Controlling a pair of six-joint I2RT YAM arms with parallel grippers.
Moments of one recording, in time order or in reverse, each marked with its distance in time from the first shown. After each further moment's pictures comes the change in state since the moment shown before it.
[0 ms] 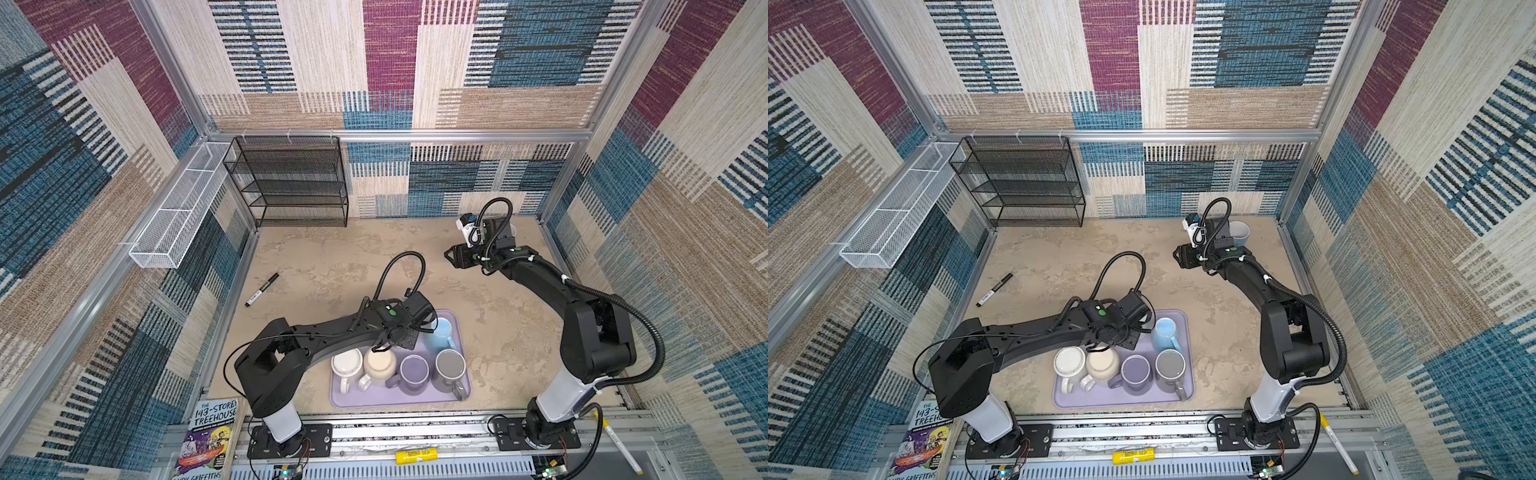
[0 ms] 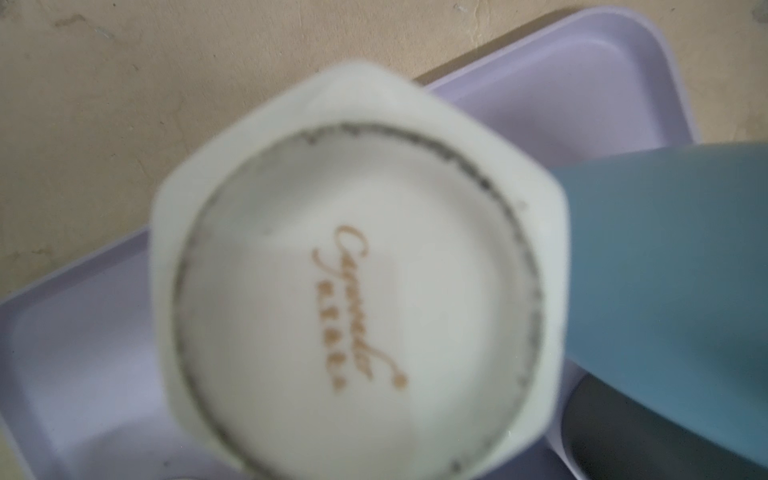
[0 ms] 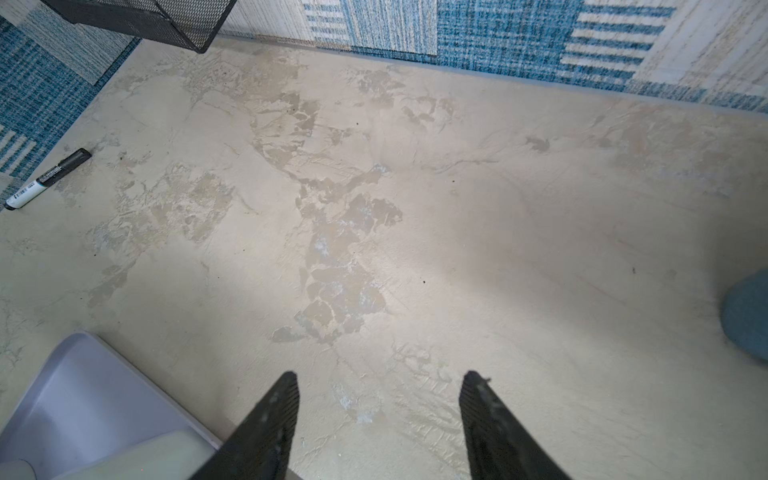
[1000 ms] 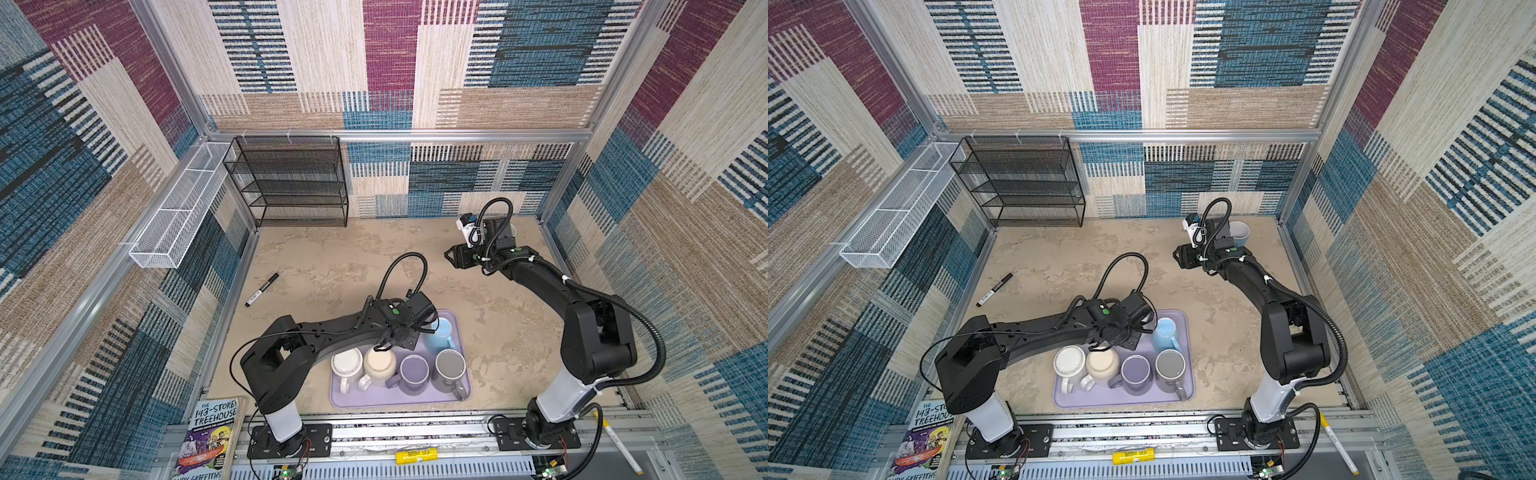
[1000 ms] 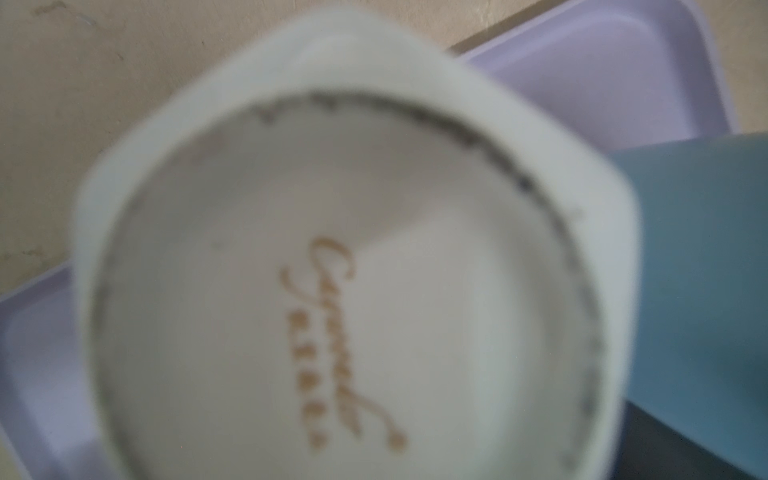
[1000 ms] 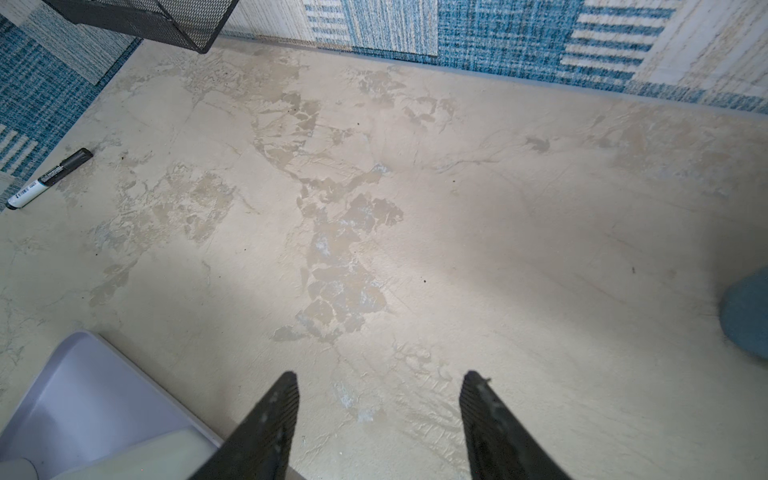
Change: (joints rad) left arm 0.001 0.033 0.021 -0.017 0.001 0.008; right arm 0.001 -0.006 -0.003 0.000 0.000 0.000
